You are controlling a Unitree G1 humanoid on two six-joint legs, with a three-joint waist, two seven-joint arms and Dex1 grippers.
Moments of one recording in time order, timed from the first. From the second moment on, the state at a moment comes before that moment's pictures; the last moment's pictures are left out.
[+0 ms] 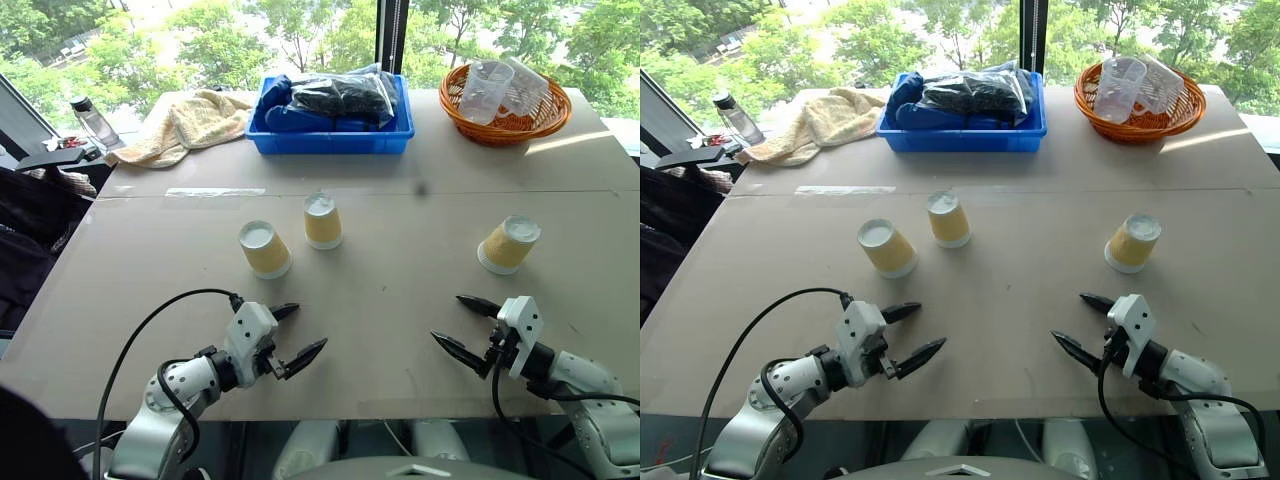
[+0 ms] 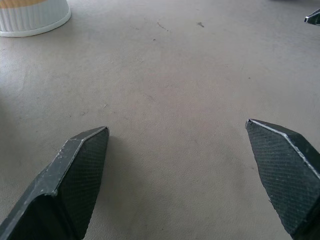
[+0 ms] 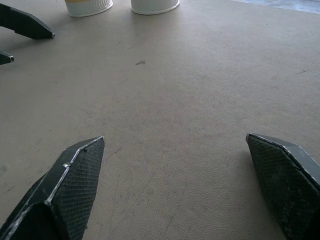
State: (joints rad) left arm 0.29 0.55 0.00 -0.37 -0.30 0.17 -0.79; right arm 0.25 -0.51 -0.04 -0.26 0.36 0.10 0.83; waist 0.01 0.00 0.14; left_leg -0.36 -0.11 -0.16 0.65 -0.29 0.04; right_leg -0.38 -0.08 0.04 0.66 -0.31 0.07
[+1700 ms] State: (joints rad) left arm 0.03 0.36 0.22 -0.19 -0.30 0.04 -0.47; right arm 0.08 -0.50 -0.02 -0.33 0.61 0.13 1.01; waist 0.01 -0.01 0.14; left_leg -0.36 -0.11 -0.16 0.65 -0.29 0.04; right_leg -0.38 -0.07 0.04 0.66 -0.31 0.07
